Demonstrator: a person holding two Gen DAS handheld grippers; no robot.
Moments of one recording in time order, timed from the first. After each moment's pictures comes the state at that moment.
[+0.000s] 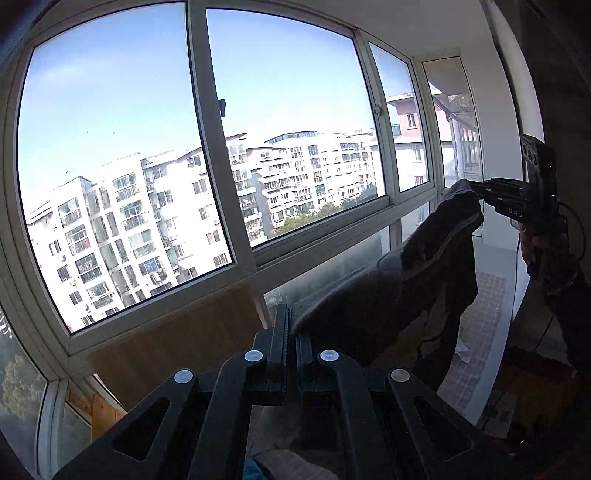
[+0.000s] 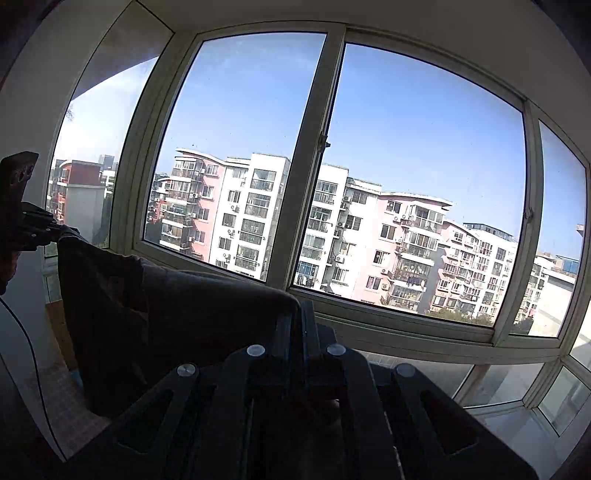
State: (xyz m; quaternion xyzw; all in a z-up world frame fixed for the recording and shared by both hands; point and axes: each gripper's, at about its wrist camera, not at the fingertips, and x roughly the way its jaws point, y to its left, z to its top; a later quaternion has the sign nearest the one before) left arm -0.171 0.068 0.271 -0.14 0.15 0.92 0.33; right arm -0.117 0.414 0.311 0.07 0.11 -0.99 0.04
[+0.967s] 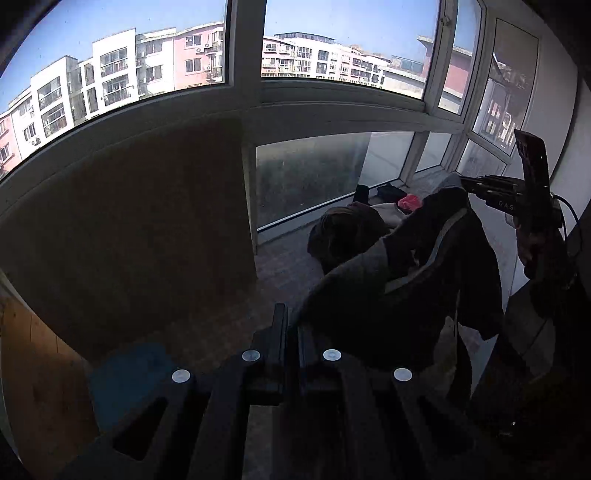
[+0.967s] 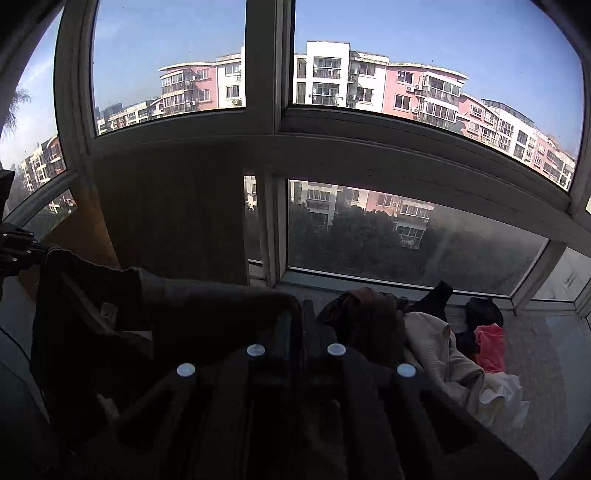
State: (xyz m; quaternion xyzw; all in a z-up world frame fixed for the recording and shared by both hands) left arm -0.445 0.113 0.001 -0.43 0.09 0.84 0.32; right arm -0.417 0.459 0.049 0.38 0.06 -0.92 0.04
